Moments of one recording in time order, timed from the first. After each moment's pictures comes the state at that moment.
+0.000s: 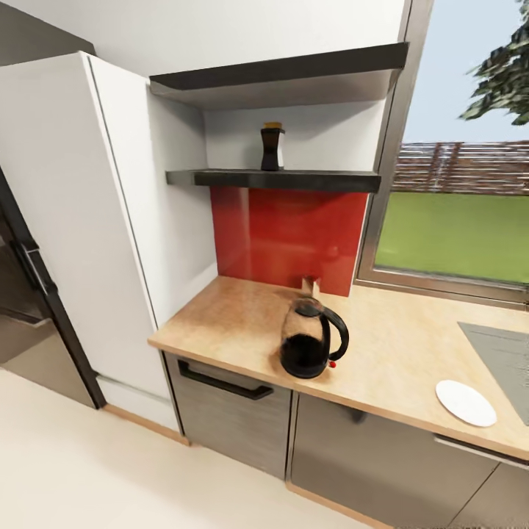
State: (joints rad) left arm 0.00 0.04 0.05 -0.06 -0.03 -0.10 -0.01; right arm -0.34 0.07 0.08 -0.03 0.04 0.02 0.16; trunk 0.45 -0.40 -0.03
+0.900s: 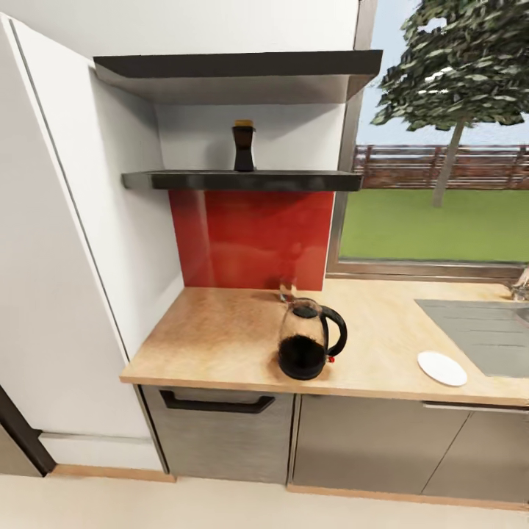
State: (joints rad) left arm 0.00 0.04 0.06 -0.06 -0.03 -0.10 0.00; right arm -0.34 0.07 0.08 -0.03 0.04 0.02 0.16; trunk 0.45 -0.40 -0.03
